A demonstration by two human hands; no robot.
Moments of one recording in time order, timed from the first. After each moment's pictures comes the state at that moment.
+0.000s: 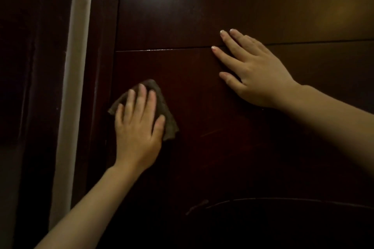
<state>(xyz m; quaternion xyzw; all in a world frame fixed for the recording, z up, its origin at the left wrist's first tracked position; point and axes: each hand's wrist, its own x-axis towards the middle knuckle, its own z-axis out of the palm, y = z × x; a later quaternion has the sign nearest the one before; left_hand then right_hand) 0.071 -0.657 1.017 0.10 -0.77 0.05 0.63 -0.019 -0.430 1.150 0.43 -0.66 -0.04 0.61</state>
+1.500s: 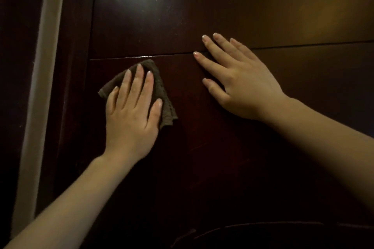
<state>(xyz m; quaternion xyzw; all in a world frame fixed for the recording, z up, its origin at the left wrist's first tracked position) 0.052 -0.639 1.072 0.08 -0.72 0.09 0.68 -0.022 -0.437 1.147 0.42 -0.64 -0.01 0.65</state>
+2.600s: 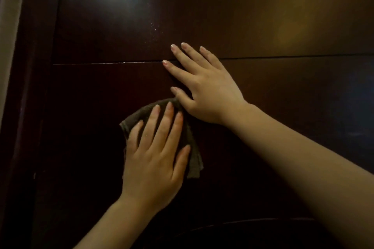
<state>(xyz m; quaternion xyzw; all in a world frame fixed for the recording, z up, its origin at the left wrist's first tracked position) 0.028 -0.560 1.020 0.01 -0.75 0.16 0.65 -0.017 -0.429 1.147 0.43 -0.65 -0.01 0.63</state>
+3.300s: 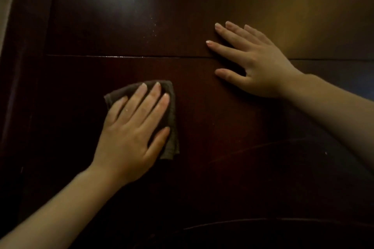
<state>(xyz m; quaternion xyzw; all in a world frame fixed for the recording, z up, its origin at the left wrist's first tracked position) 0.037 -0.594 1.053 -0.03 -0.73 0.20 0.65 -0.046 -0.350 1.189 0.42 -0.67 -0.08 0.61</state>
